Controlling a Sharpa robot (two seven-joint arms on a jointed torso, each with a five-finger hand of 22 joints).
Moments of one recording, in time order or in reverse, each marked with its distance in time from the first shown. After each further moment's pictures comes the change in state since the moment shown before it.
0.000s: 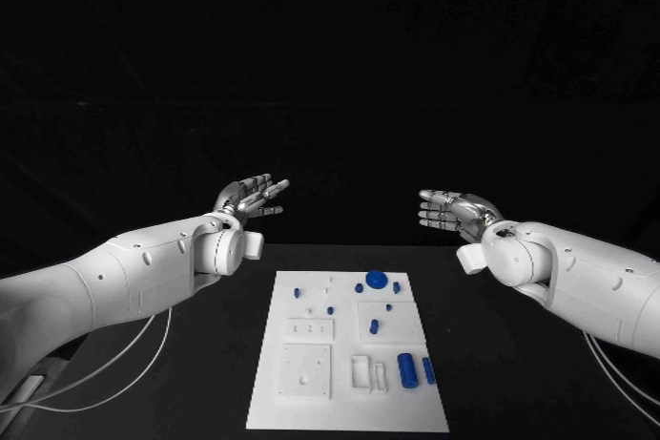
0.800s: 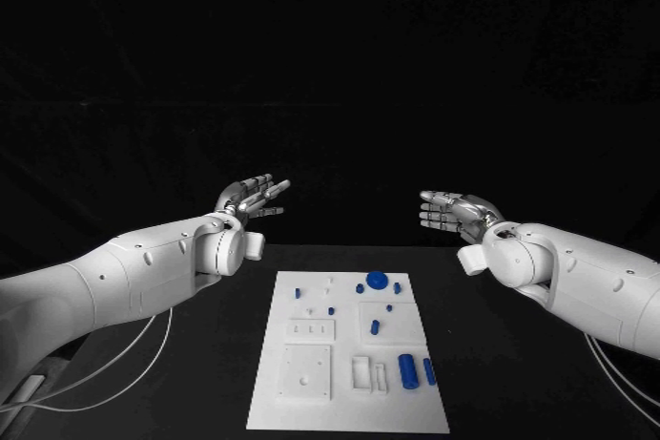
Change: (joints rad) left arm 0.000 0.000 0.000 0.000 0.000 0.000 0.000; left_hand 0.000 0.000 0.000 0.000 0.000 0.002 -0.002 0.000 0.000 0.000 0.000 0.000 0.000 -0.004 -0.004 0.000 0.000 0.000 0.000 0.000 0.000 0.000; right arm -0.001 0.001 0.000 -0.001 0.000 0.000 0.001; right_hand 0.000 0.000 0.000 0.000 0.004 0.000 0.000 0.000 0.000 0.004 0.004 0.000 0.000 0.007 0.000 0.000 0.000 0.000 0.004 -0.004 0.000 0.000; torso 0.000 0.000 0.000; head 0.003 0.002
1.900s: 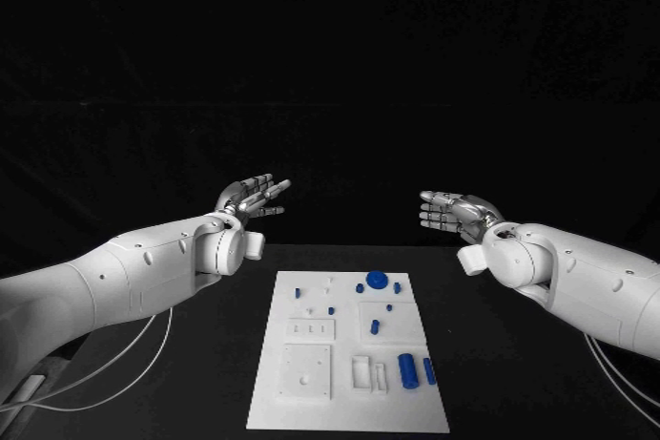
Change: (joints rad) left arm 0.000 0.000 0.000 0.000 0.000 0.005 0.000; left_hand 0.000 0.000 0.000 0.000 0.000 0.001 -0.001 0.000 0.000 -0.004 -0.004 0.000 0.000 0.000 0.000 0.000 0.000 0.000 0.000 0.000 0.000 0.000; right arm -0.002 0.002 0.000 -0.003 0.000 0.001 0.001; right_hand 0.000 0.000 0.000 0.000 0.000 0.000 0.000 0.000 0.000 0.000 0.000 0.000 0.000 0.000 0.000 0.000 0.000 0.000 0.000 0.000 0.000 0.000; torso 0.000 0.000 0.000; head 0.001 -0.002
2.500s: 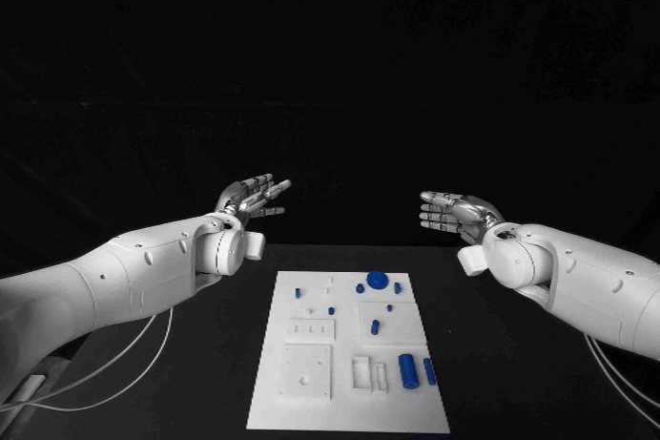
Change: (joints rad) left arm 0.000 0.000 0.000 0.000 0.000 0.001 0.000; left_hand 0.000 0.000 0.000 0.000 0.000 0.000 0.000 0.000 0.000 0.000 0.000 0.000 0.000 0.000 0.000 0.000 0.000 0.000 0.000 0.000 0.000 0.000; right arm -0.001 0.002 0.000 -0.002 0.000 0.001 0.001; right_hand 0.000 0.000 0.000 0.000 0.000 0.000 0.000 0.000 0.000 0.000 0.000 0.000 0.000 0.000 0.000 0.000 0.000 0.000 0.000 0.000 0.000 0.000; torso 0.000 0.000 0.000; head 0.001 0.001
